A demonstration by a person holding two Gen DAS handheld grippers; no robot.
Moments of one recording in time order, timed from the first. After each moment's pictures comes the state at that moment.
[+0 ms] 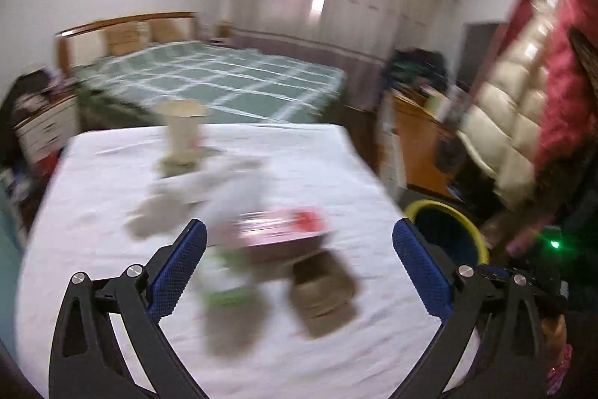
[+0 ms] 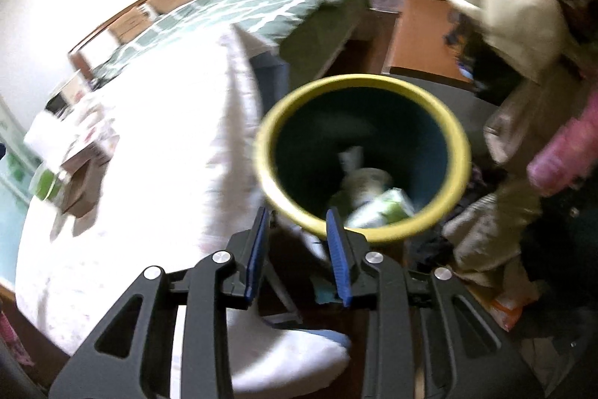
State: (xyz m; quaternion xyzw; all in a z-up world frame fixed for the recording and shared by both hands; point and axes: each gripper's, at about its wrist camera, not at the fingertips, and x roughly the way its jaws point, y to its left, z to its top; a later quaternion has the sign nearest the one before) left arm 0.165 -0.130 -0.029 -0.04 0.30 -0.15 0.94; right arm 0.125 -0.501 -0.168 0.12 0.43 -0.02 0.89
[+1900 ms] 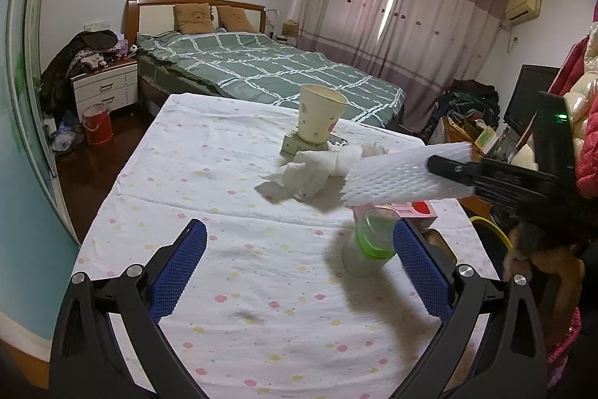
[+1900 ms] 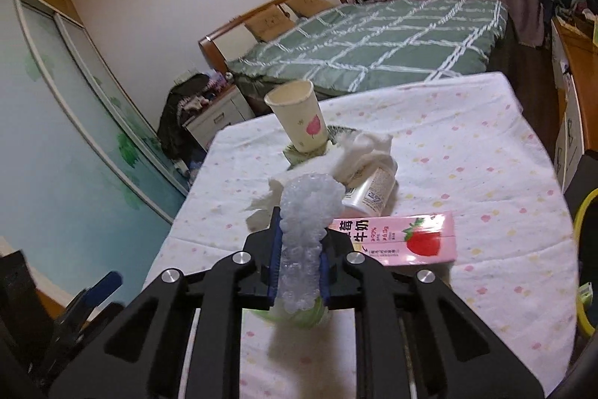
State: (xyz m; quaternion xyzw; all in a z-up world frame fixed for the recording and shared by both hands) left arm 0.133 0.001 -0.055 -0.10 0.31 -0.06 0.94; right arm 0.230 -0.253 -0.073 0.15 0.36 0.21 0.90
